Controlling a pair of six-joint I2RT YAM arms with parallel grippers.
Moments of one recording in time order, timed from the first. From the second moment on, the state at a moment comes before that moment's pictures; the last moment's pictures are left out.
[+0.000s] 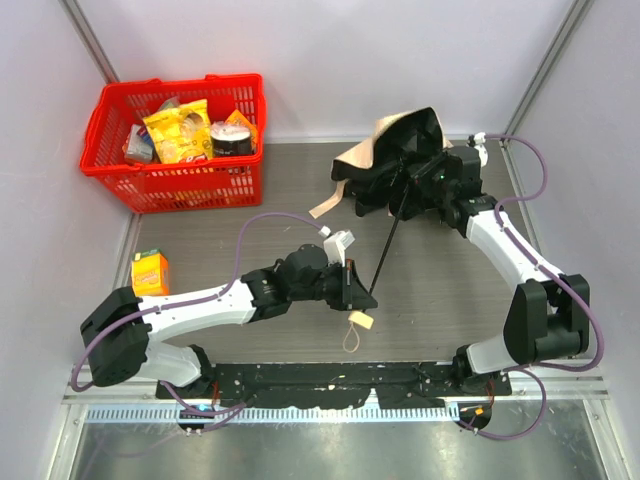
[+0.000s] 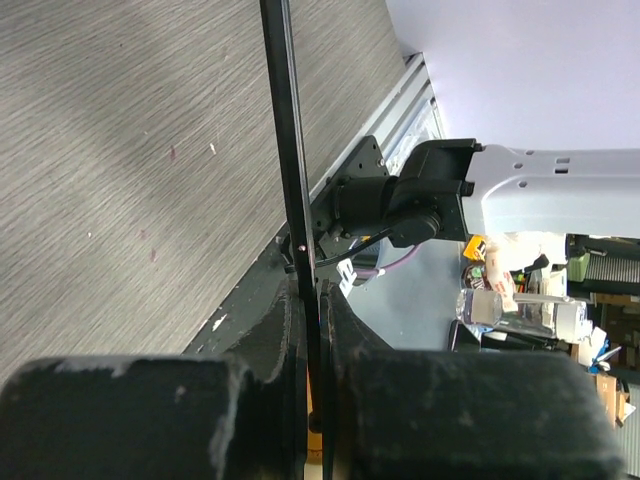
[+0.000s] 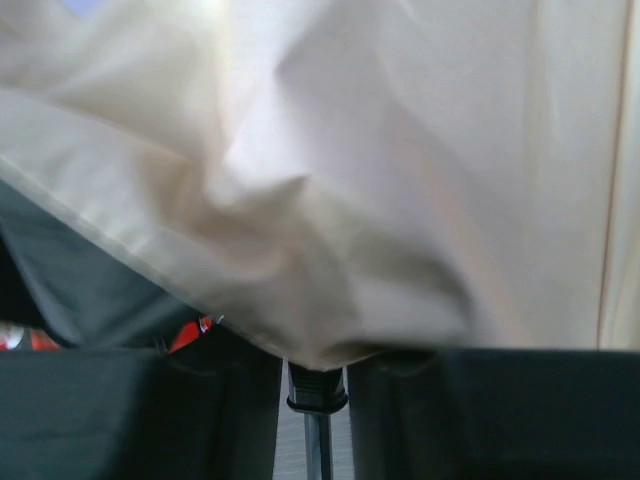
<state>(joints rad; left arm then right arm) -1.07 1.35 0.82 0.11 0.24 -0.92 0.15 1.43 1.08 -0.04 0.02 0.92</state>
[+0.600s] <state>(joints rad) -1.05 1.40 0.85 -0.20 0.49 -0.86 0.41 1.09 0.74 0.13 0.20 0.97</state>
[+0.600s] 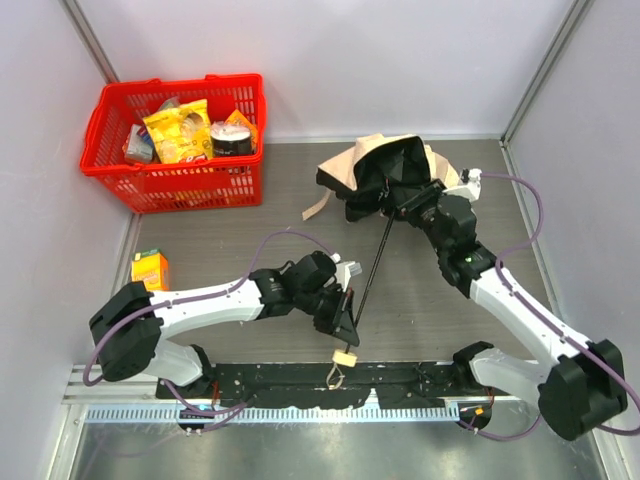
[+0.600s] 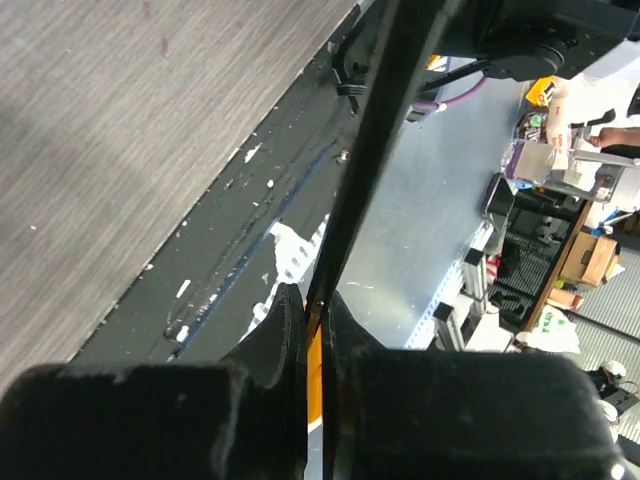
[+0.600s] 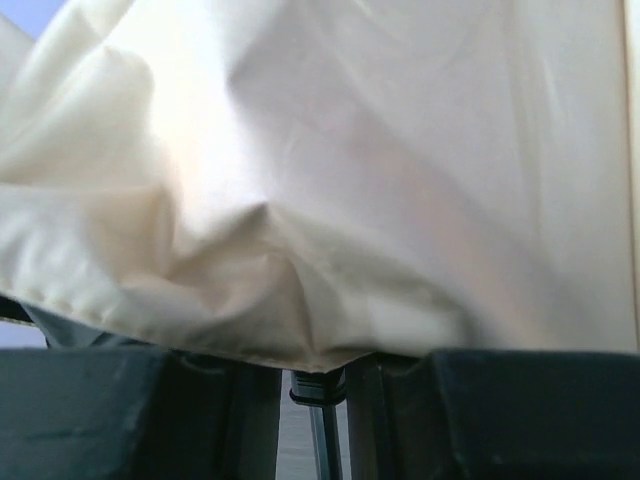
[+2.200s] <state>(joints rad) -0.86 0.69 0.79 -0.19 -0.11 -0.66 0.37 0.92 0.36 0.71 -0.45 0.29</state>
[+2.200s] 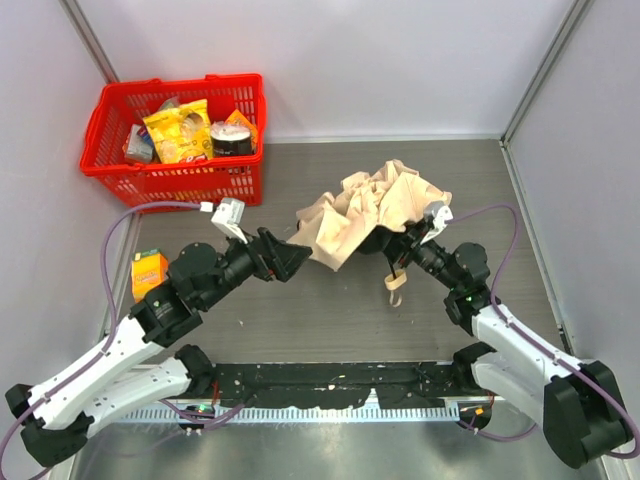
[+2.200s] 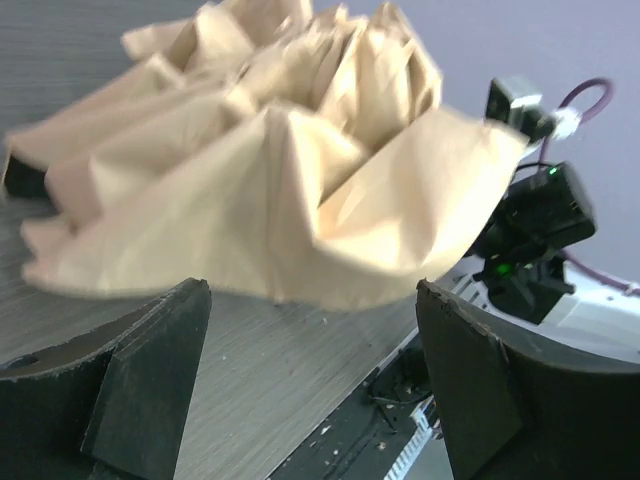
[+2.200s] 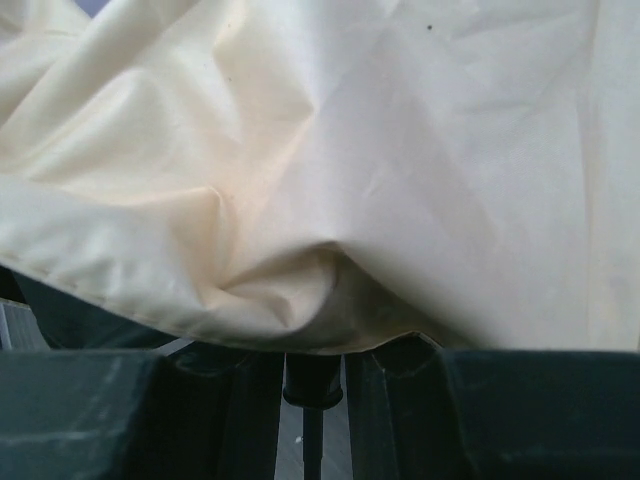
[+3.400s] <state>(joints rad) -0.74 1.15 0.96 0.13 0.38 -0.74 0.53 0.67 0.17 0.81 -0.53 0.06</state>
